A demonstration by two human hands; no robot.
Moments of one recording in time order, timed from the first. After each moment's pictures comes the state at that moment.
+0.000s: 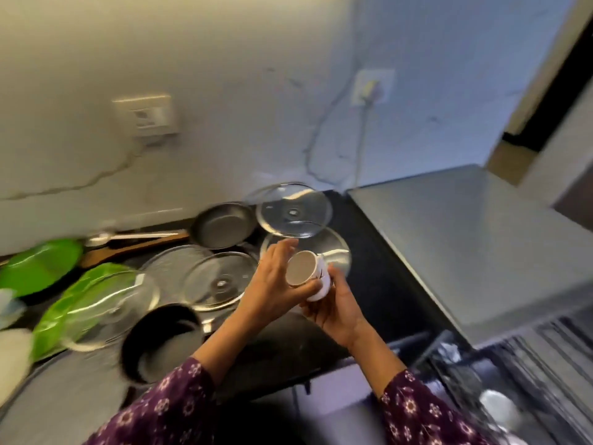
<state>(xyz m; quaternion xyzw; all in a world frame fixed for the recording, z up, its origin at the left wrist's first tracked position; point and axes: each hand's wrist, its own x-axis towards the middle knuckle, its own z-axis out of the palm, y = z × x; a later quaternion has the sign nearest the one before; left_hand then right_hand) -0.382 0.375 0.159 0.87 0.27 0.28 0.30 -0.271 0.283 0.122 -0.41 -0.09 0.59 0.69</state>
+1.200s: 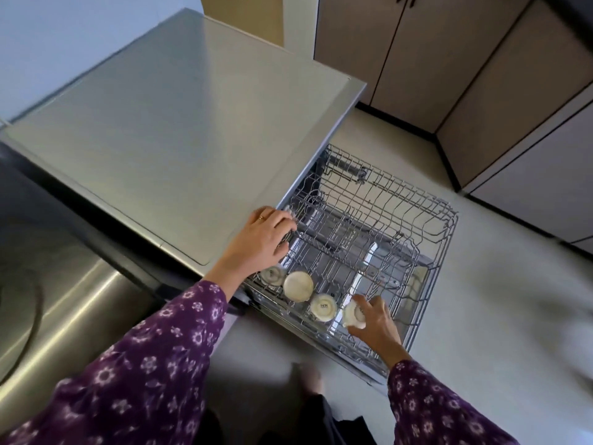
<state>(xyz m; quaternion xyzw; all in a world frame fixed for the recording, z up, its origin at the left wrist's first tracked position) 0.020 0.125 -0.050 0.97 -0.22 0.08 0.10 -0.051 -0.191 -0.191 -0.95 -0.06 0.24 0.18</state>
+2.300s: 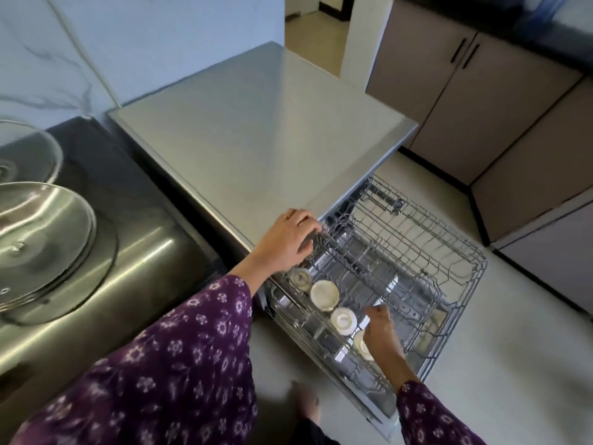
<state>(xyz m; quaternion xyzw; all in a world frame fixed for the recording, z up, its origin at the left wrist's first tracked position) -0.027 0.148 -0.018 0.96 -0.13 0.13 0.19 -0.055 -0.139 -0.156 -0.97 -0.12 0.17 0.16</state>
